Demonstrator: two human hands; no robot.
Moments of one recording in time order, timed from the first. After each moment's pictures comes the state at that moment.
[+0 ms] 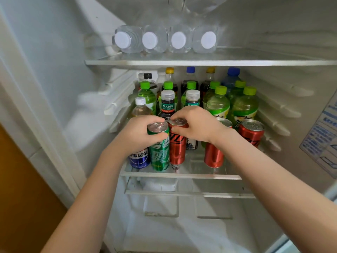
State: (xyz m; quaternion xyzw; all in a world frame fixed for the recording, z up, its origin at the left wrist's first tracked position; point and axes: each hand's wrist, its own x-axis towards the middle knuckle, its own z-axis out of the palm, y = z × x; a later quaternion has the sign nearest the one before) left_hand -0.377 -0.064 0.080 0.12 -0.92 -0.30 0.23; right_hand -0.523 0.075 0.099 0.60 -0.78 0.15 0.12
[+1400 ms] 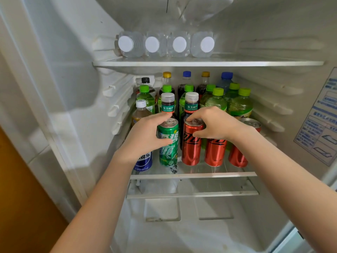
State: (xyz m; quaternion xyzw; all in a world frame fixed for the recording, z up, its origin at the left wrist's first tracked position) left_hand -0.390 -0.075 0.061 0.04 -0.94 -0.16 0.30; right_hand -0.521 0.108 0.111 0.55 -0.82 0.09 0.11
